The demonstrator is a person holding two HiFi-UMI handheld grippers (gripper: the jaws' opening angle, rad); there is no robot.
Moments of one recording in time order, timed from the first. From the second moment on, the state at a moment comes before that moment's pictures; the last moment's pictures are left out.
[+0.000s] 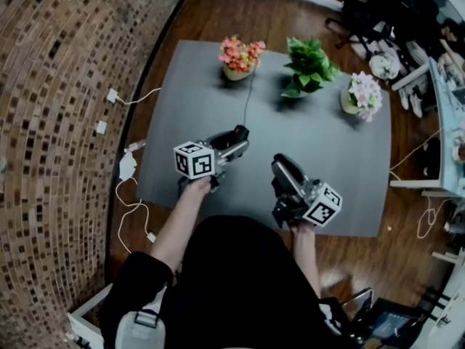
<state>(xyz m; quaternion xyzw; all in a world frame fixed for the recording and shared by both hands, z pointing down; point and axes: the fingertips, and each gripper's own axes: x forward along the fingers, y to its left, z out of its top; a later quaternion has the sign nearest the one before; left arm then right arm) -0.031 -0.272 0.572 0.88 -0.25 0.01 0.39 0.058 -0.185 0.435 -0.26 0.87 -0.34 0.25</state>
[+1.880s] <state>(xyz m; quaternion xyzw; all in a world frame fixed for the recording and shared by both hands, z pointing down) -0.104 -0.328 0.762 0.77 -0.52 0.25 0.26 0.061 -0.171 0.442 -0.28 0.86 -0.35 0.24</state>
